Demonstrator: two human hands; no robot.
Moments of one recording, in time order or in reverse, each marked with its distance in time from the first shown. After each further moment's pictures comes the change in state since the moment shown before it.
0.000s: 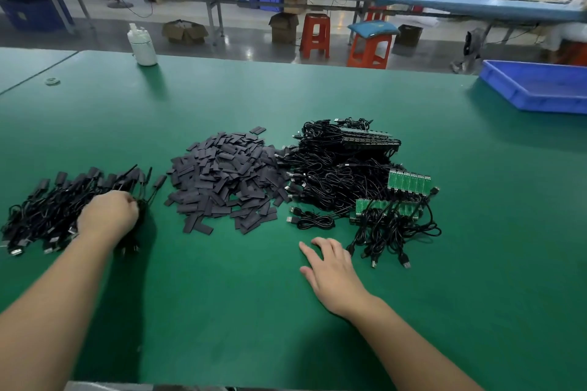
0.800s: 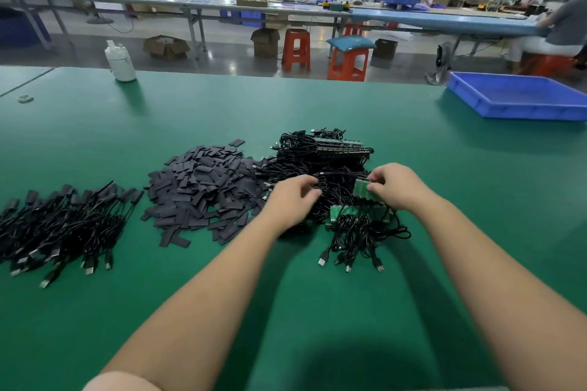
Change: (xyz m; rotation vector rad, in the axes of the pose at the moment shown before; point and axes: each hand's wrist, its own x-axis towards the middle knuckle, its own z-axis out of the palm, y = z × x) left_hand -0.149 0.299 -0.005 -0.645 -0.267 0.735; right_hand 0.018 0.115 -0.202 0.123 0.153 0.348
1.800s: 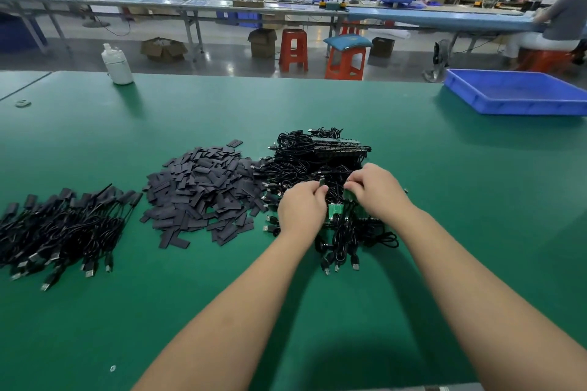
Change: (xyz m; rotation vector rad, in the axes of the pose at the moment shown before) left_hand -0.018 0.040 0.028 0.019 0.280 -0.142; right_hand -0.014 -0.025 0.025 0.033 0.190 -0.151
